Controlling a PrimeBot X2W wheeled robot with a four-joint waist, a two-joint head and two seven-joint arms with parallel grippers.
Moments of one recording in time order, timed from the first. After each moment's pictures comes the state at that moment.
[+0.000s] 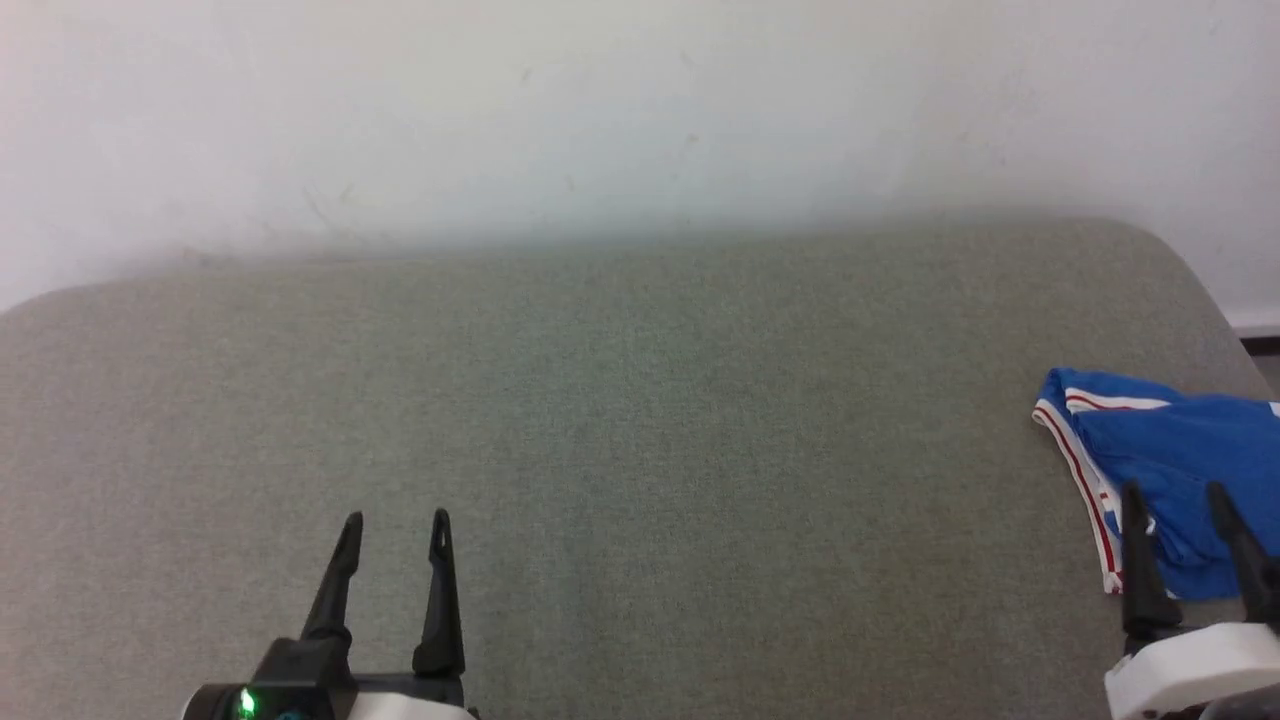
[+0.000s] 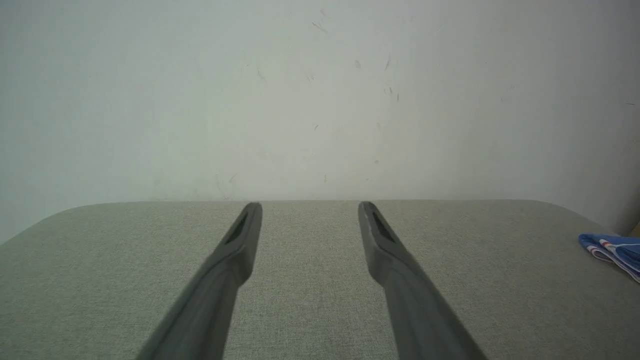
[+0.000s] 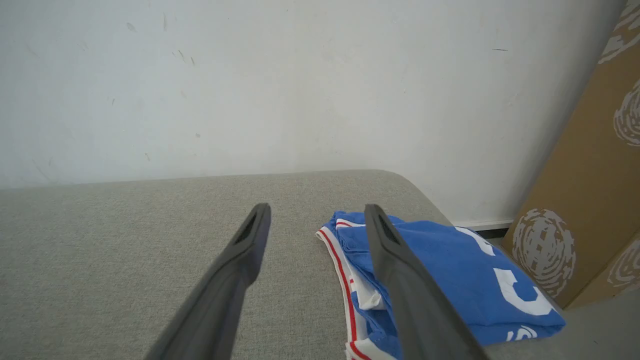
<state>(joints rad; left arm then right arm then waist) 0.14 0.22 -0.26 -0.11 -0.25 0.25 -0.26 0.11 -0.05 -0.24 -0.03 0.07 0.13 -0.10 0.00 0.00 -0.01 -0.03</state>
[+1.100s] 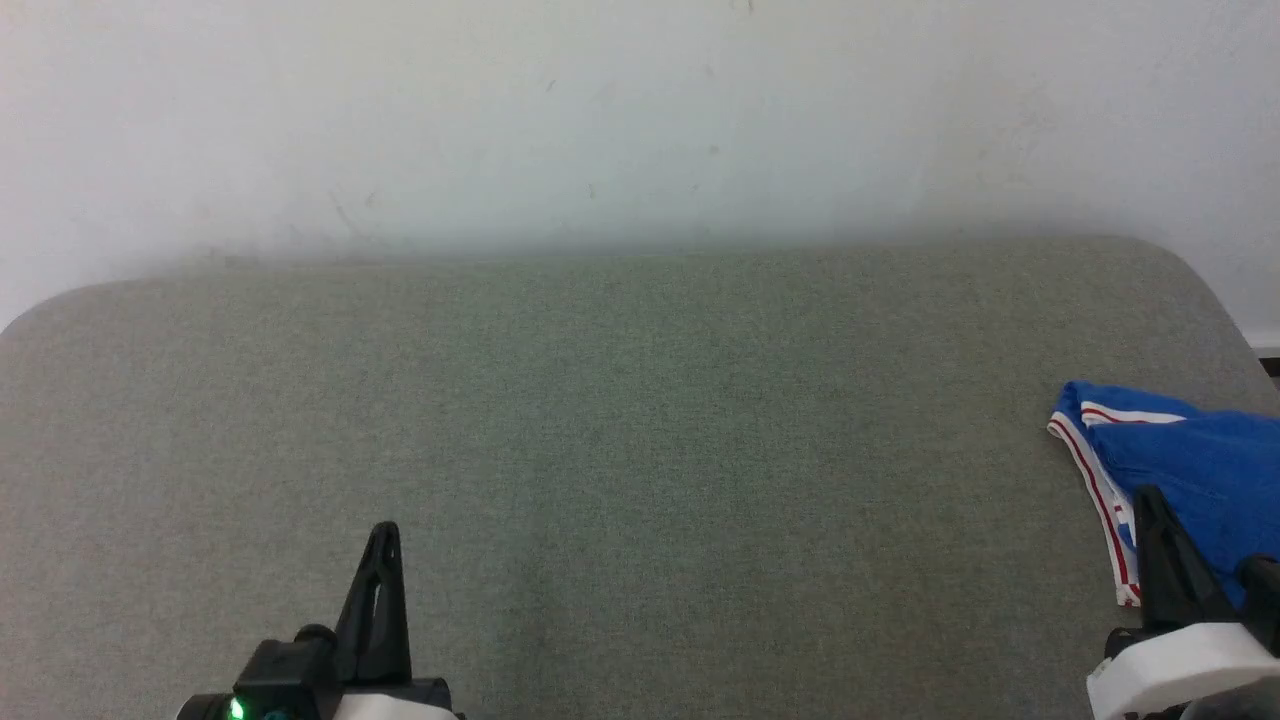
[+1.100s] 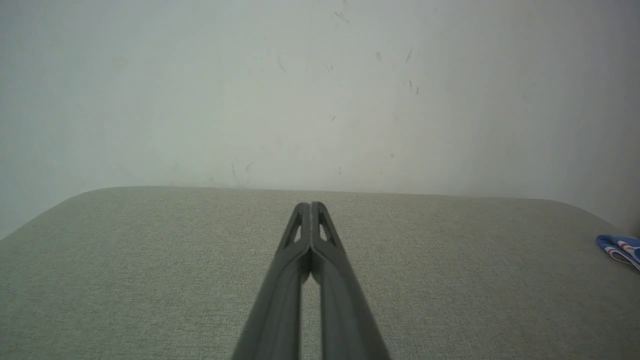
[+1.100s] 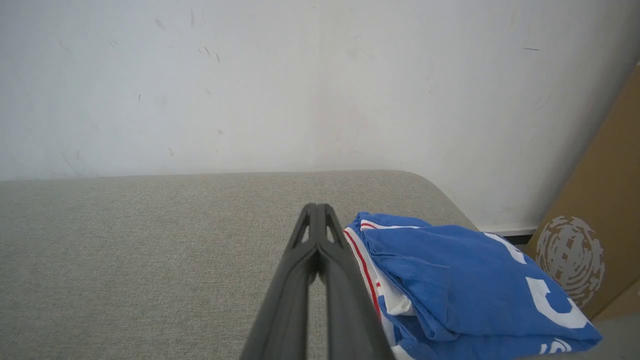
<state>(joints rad) 0.16 0.18 -0.19 -0.08 -0.23 0.19 -0.24 0.11 -0.06 -0.21 -0.01 0.07 0.13 -0.10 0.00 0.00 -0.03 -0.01</state>
